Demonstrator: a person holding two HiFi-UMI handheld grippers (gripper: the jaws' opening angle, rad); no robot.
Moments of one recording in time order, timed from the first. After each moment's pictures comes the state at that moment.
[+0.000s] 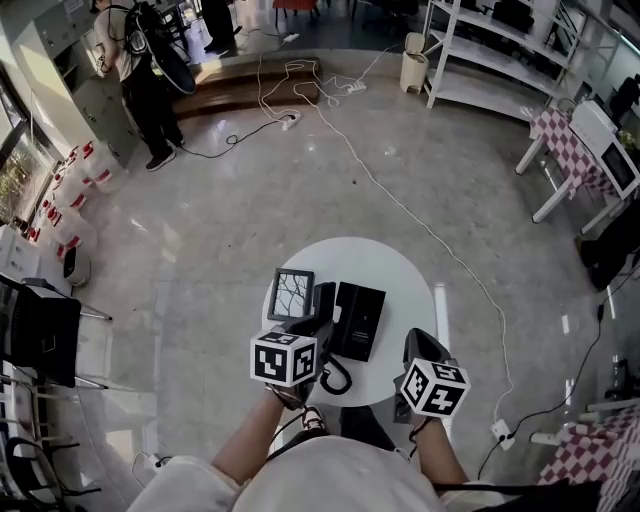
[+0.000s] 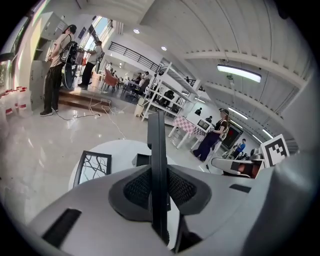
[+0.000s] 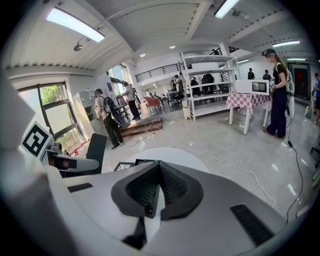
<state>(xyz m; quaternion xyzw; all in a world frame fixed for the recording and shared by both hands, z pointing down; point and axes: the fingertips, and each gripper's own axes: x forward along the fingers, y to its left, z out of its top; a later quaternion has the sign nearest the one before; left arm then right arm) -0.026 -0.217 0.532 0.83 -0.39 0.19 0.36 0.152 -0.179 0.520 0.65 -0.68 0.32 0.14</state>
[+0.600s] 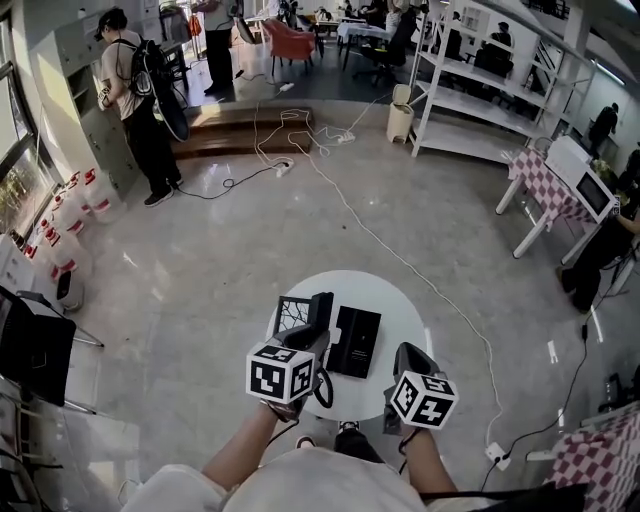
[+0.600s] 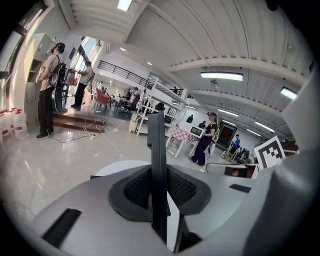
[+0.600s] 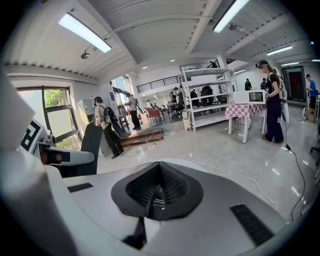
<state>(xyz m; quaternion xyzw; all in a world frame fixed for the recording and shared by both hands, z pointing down) -0.046 -0.205 0.455 0.87 -0.39 0.15 0.27 0.124 -0.163 0.472 0.67 -0.68 0.27 0.10</state>
